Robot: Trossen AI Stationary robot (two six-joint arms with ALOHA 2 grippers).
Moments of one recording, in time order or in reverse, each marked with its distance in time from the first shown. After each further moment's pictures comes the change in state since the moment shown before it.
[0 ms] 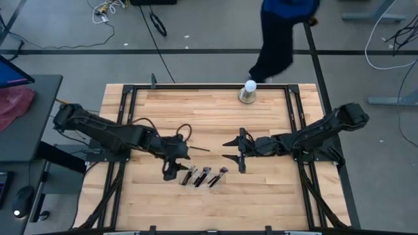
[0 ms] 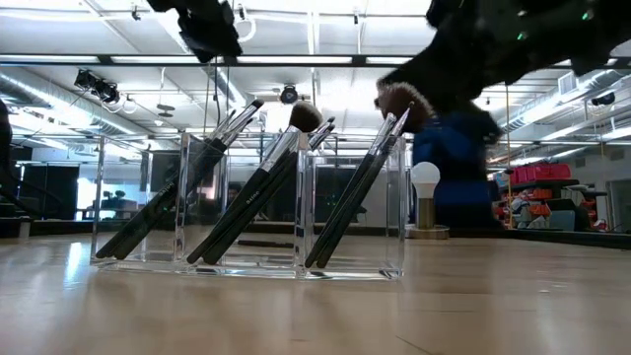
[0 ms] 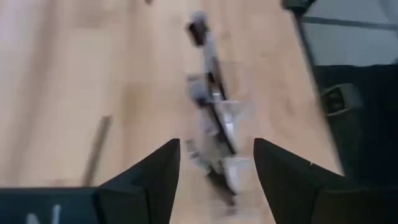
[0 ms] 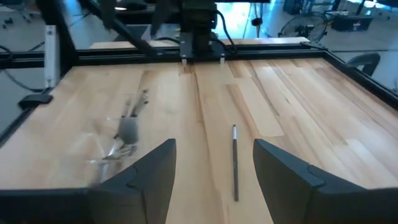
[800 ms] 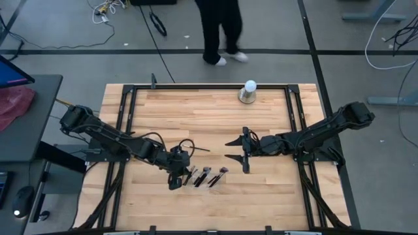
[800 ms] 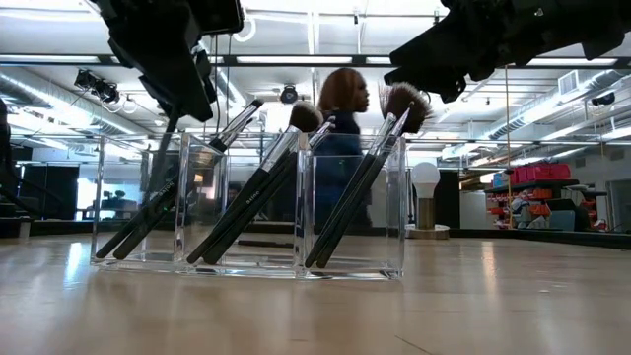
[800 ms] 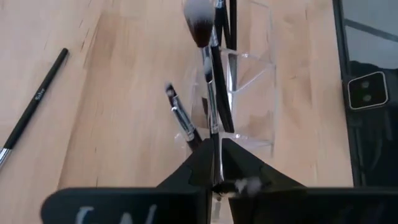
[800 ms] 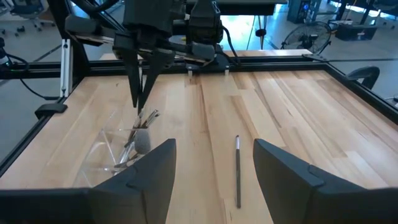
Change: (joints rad) left arm -0.090 0.116 -0.151 0.180 -0.059 -0.256; right arm 0.027 -0.091 -0.001 -0.053 0.001 -0.011
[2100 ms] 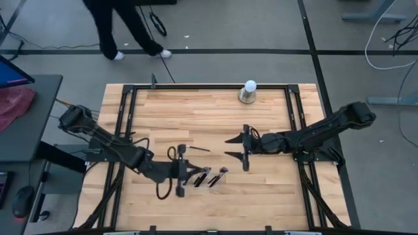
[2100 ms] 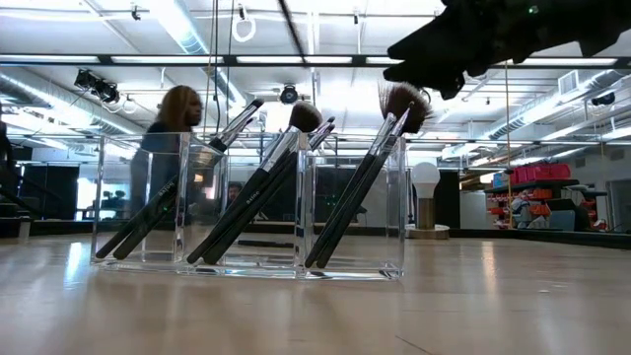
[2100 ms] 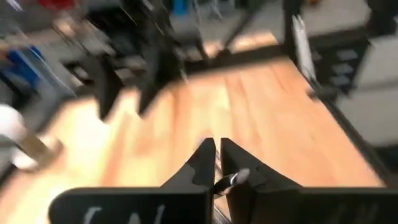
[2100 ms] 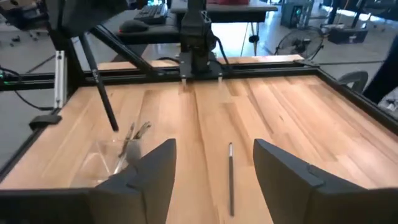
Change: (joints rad) left arm -0.179 -0.015 0.085 0.384 -0.519 0.497; right arm -0.024 -0.020 0.000 0.005 0.001 0.007
